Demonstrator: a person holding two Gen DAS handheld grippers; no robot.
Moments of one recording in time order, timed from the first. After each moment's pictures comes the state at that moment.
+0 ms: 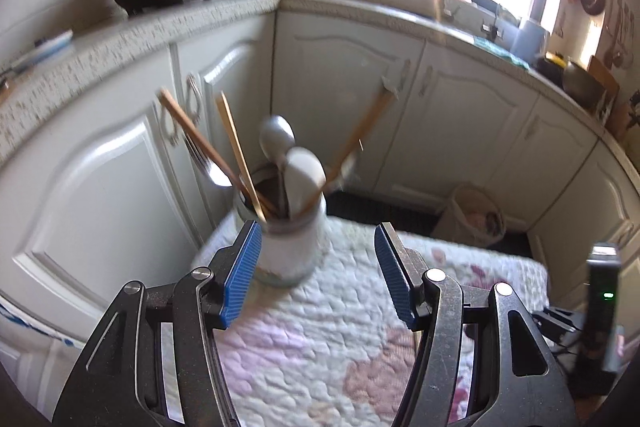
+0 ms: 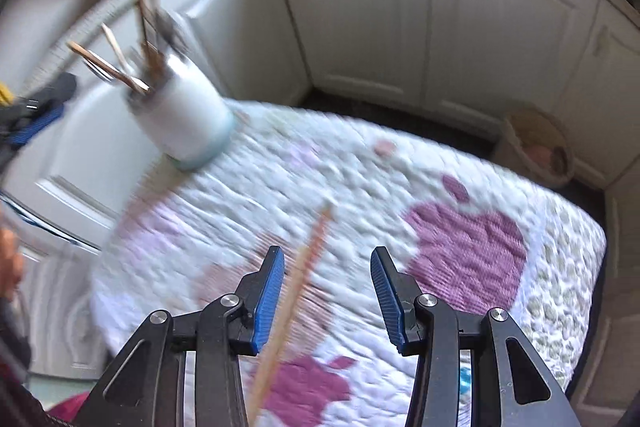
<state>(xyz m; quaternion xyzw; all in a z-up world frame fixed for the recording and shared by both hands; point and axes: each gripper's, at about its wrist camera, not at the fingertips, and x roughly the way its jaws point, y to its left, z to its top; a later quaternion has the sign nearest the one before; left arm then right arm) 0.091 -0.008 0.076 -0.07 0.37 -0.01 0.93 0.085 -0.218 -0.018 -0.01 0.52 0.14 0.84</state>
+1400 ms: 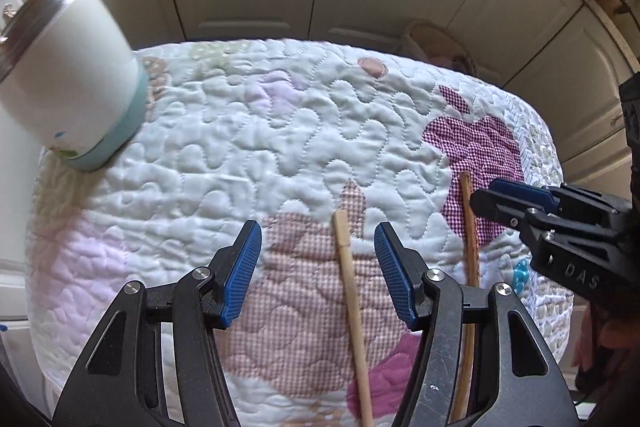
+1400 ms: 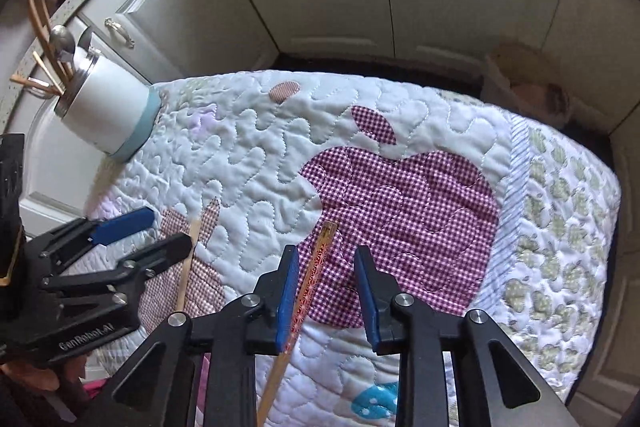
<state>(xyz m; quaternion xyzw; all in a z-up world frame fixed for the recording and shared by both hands) 0.127 -0.139 -0.076 0.00 0.59 -0.12 0.80 0.104 -0.307 -0.064 0.06 0.58 0.13 0.80</state>
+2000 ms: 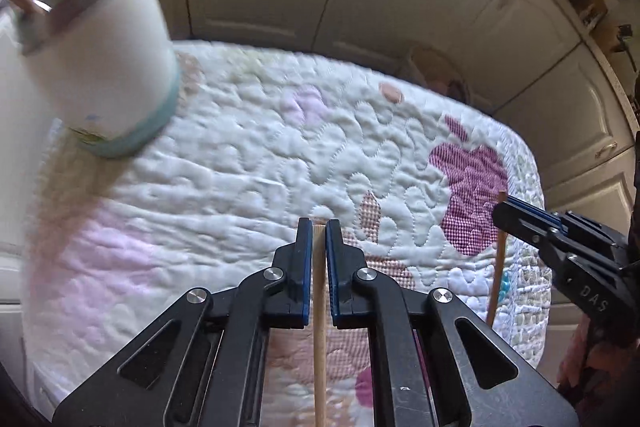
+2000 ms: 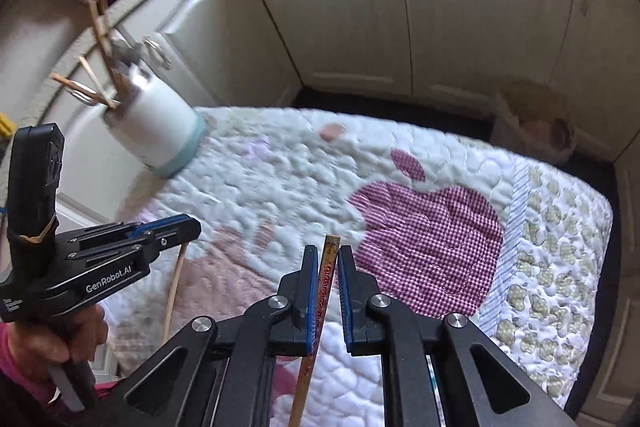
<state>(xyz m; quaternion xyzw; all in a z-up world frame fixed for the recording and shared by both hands) 0.119 -0.095 -0.051 -0.05 0.56 -0.11 0.82 0.077 -0.276 -0.021 0.05 0.51 0.16 0.84</state>
